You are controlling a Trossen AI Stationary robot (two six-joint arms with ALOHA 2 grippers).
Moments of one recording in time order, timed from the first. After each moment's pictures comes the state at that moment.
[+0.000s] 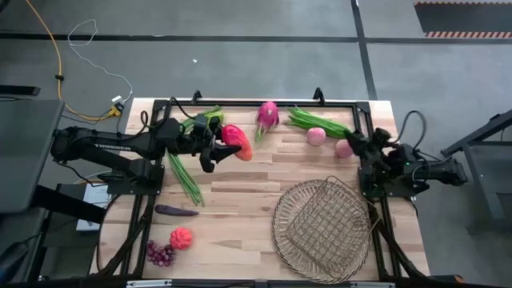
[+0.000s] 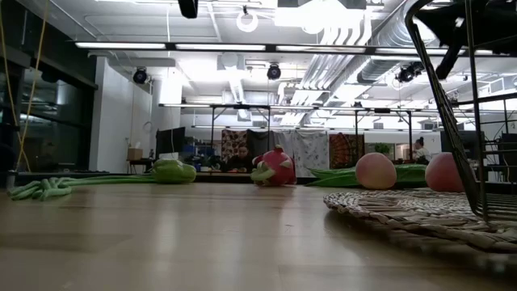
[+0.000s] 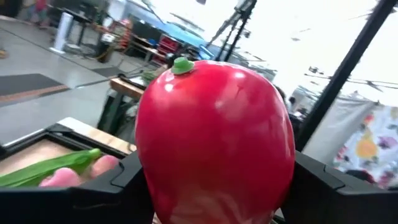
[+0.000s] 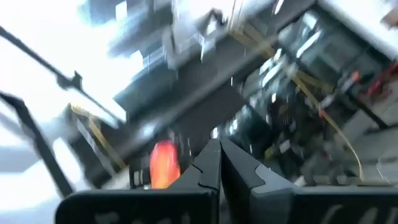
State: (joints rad) left arm 0.14 1.07 0.80 0.40 0.01 -0.43; right arm -0.01 0.04 0.02 0.65 0.39 0.57
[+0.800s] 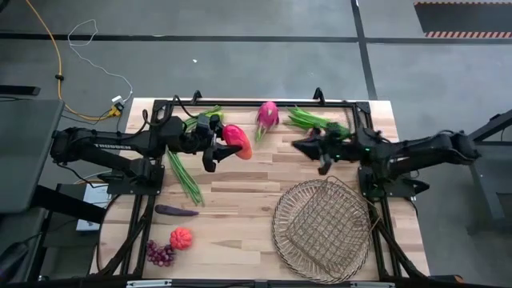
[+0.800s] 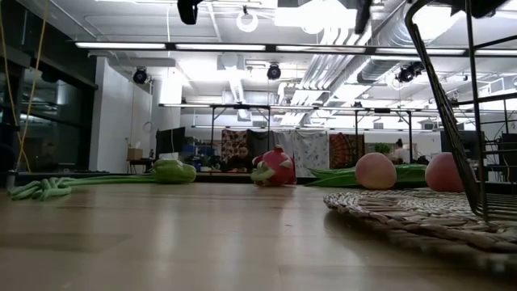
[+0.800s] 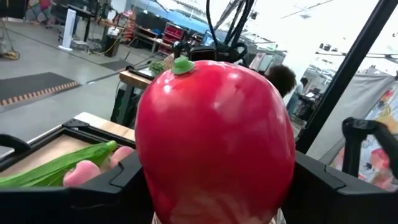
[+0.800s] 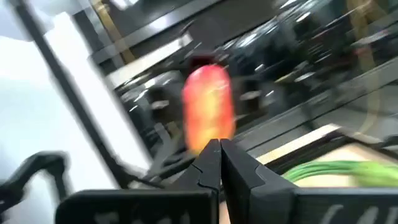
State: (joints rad) left arm 0.18 1.07 0.80 0.33 0.03 -0.35; right arm -0.01 1.01 0.62 0.61 0.01 0.45
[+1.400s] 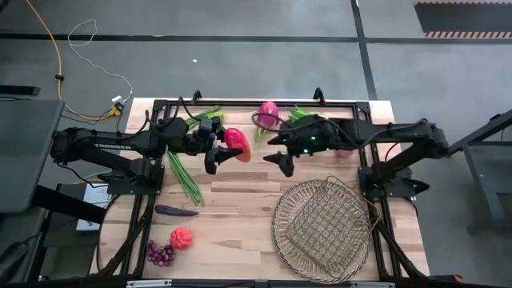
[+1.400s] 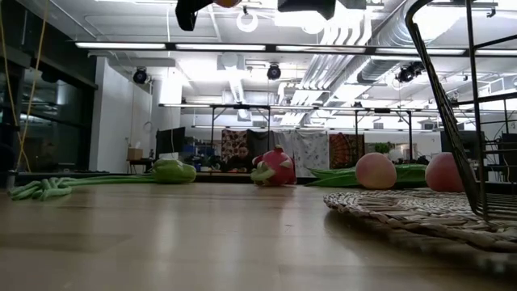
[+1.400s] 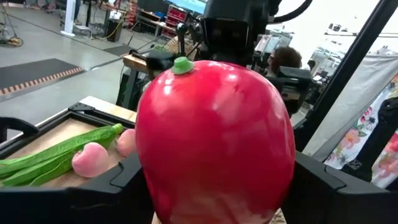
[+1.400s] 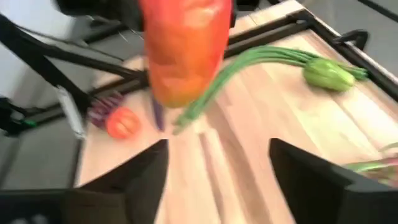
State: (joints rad) left arm 0.18 1.07 0.80 0.25 0.04 -0.34; right arm 0.01 1.44 1.43 -0.53 0.05 0.31
